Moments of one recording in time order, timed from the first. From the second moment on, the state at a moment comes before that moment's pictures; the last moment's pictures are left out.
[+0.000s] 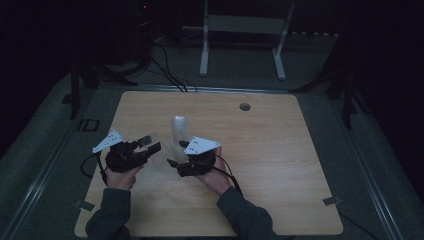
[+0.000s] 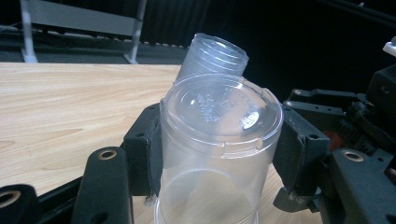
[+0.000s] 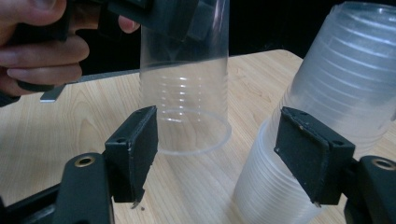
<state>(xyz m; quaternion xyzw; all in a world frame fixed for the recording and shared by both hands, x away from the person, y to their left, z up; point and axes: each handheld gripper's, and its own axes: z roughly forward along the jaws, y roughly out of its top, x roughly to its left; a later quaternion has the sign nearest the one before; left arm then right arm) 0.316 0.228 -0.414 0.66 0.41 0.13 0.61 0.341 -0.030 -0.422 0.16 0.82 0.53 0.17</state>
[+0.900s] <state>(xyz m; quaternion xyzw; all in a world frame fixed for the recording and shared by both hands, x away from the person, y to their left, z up) 0.321 0.226 -0.417 0.63 0.41 0.05 0.66 0.335 -0.019 -0.420 0.14 0.81 0.55 0.16</state>
